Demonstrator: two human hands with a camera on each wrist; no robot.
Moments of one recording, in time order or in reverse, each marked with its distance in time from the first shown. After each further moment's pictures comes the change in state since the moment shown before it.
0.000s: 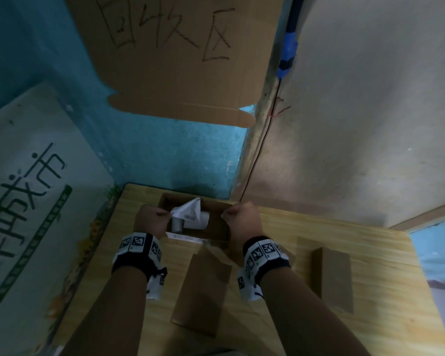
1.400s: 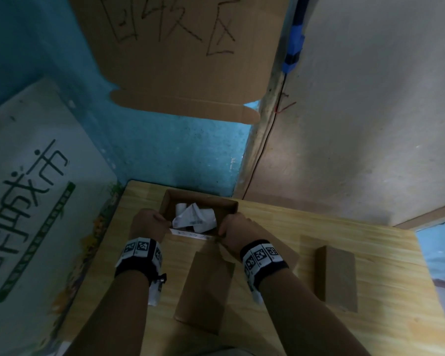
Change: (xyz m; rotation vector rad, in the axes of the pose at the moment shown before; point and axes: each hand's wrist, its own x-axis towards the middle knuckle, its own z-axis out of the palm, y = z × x) left_hand 0.001 -0.020 0.003 0.157 0.034 -0.088; right_hand -0.016 -0.007 0.002 -0.510 -0.389 -0.103
